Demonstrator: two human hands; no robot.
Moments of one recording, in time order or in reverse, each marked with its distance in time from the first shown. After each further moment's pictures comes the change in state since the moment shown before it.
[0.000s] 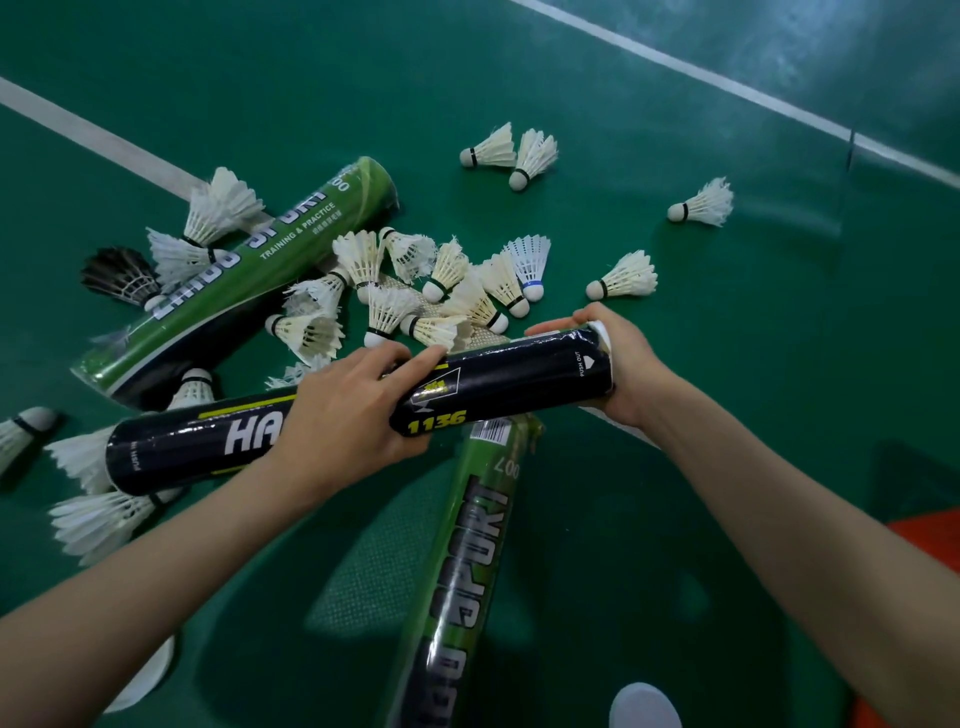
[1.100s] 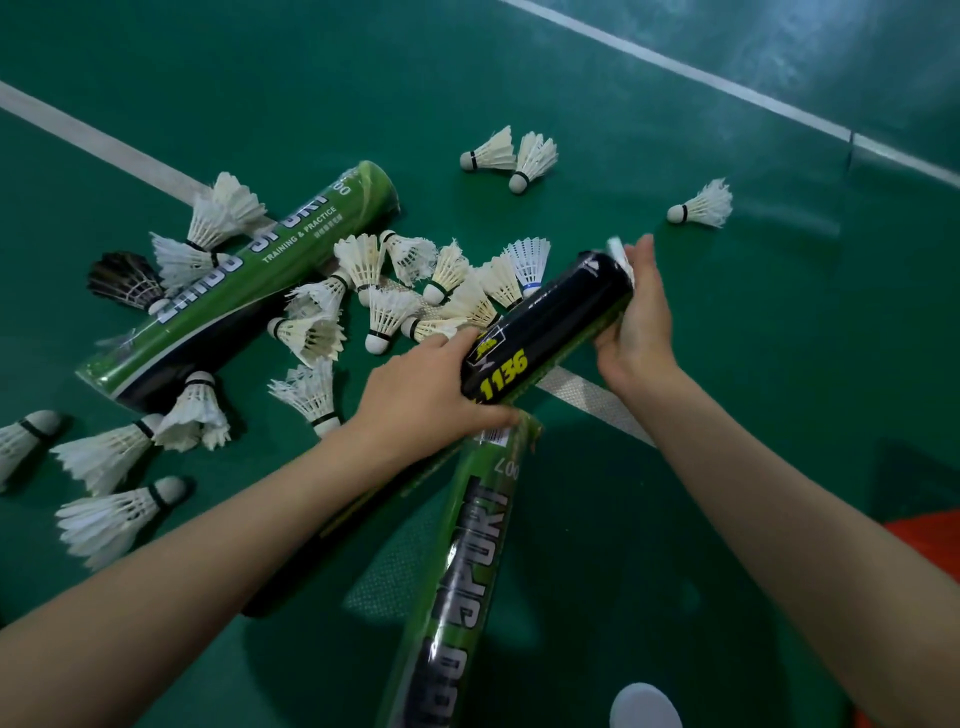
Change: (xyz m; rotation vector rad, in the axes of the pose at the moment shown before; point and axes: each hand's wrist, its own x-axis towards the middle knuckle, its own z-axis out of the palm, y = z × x) left_hand 0.045 0.041 -0.005 -0.317 -0.324 -0.319; right_hand 0.007 -0.016 0.006 0.388 0.244 -0.417
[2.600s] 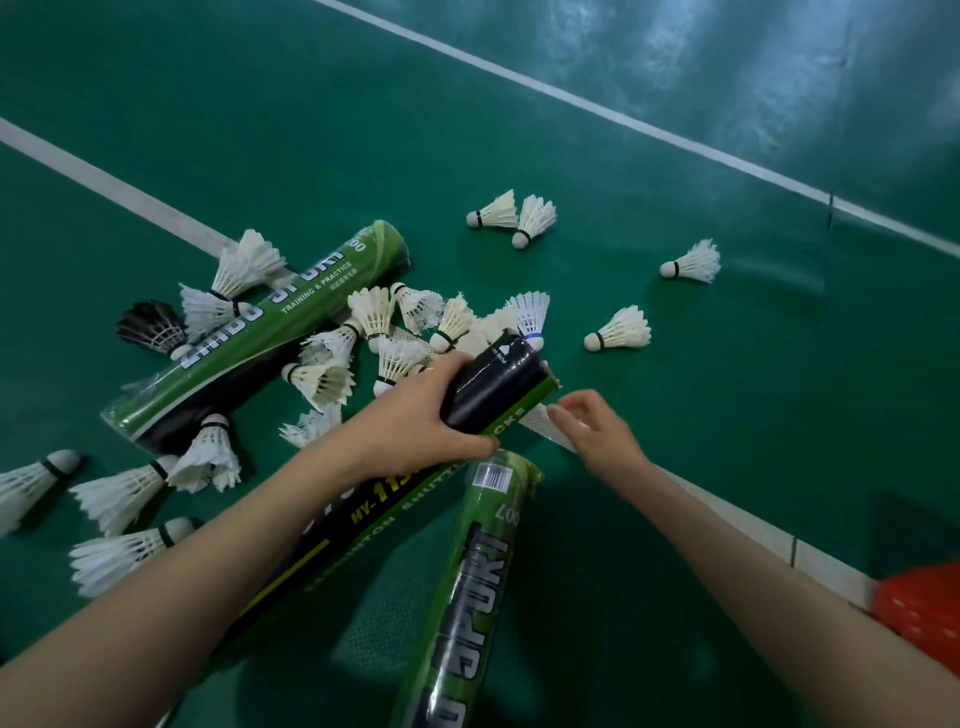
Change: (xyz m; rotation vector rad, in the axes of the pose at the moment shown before) left_hand 0.003 -0.011 -0.036 -0.429 -0.198 0.059; right_hand -0.011 0.045 -0.041 -1.033 -0.292 -0.054
